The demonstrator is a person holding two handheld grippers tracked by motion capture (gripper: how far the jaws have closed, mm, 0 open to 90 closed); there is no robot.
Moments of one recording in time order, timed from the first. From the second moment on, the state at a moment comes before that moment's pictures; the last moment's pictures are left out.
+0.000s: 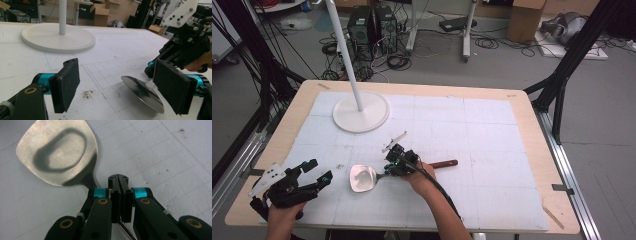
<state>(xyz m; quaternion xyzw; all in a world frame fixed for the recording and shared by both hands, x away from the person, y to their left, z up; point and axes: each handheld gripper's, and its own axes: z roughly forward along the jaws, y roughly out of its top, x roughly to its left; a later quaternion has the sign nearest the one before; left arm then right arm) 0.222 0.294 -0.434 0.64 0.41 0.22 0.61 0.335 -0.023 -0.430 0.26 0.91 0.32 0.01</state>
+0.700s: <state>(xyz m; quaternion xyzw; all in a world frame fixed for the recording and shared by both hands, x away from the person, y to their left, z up) 0.223 0.292 -0.435 0.65 0.41 0.21 0.60 0.298 -0.143 -0.397 0.36 0.81 0.44 0.14</state>
